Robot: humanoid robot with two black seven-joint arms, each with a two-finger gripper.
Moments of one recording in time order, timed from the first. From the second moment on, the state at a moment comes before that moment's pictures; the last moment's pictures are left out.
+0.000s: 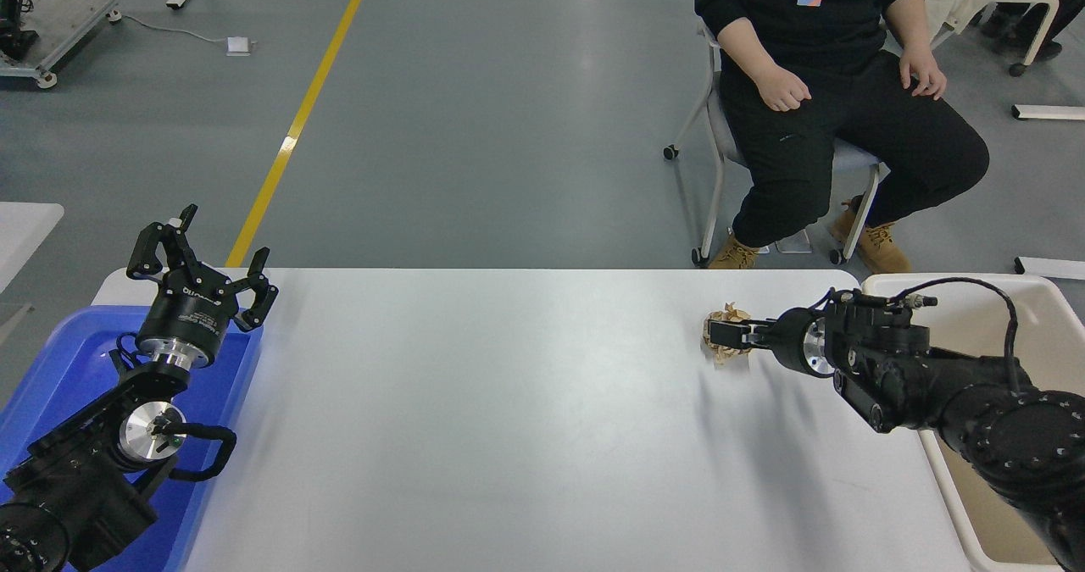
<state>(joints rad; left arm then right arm) -0.53 0.39 -0.87 -0.51 0.08 -0.53 -0.58 0.93 -0.09 -0.56 0.16 -0.82 -0.03 0.43</state>
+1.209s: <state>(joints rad) -0.53 0.39 -0.87 -0.51 0.08 -0.53 -0.58 0.86 -0.06 -0.55 0.16 -0.82 -0.18 0.43</state>
